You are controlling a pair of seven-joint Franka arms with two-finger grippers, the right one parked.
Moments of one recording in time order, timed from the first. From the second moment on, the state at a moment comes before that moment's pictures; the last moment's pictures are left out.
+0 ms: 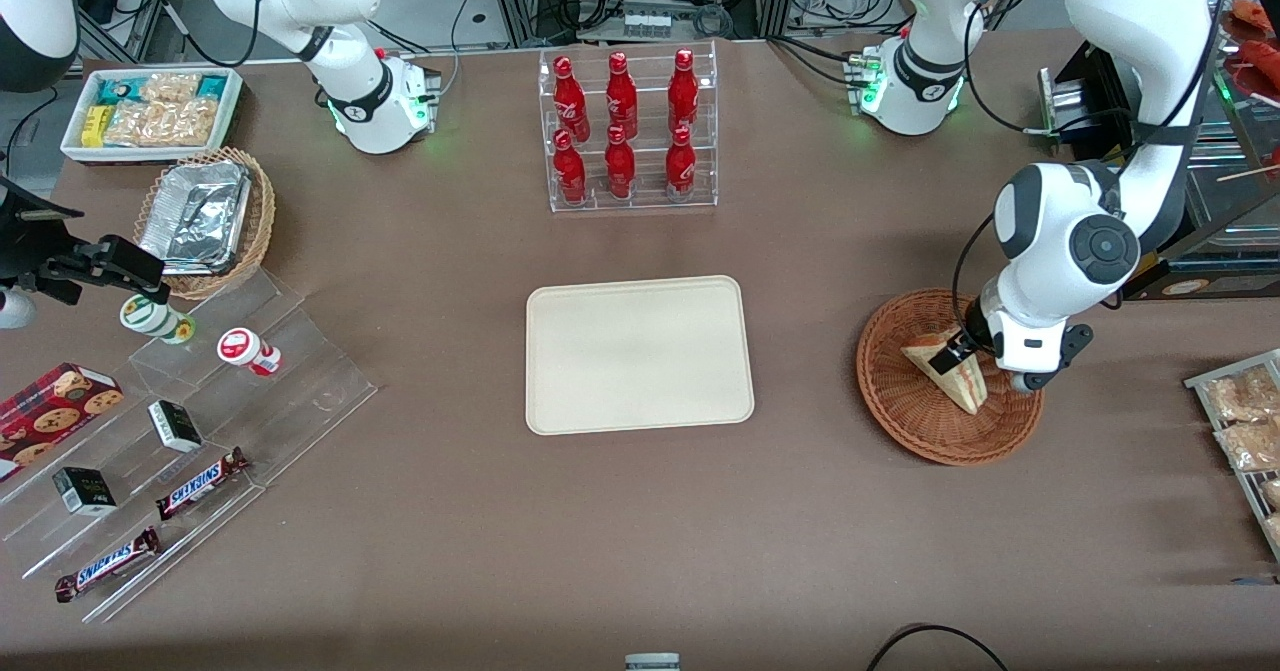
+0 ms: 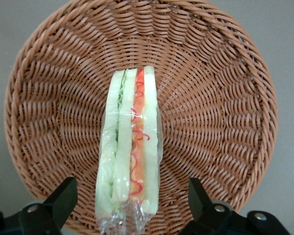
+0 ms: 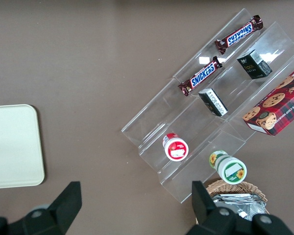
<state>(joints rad) 0.05 0.23 -0.15 -2.20 0.02 2.40 -0.80</state>
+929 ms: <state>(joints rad) 0.05 0.25 -0.15 -2.20 0.04 2.34 -0.81</state>
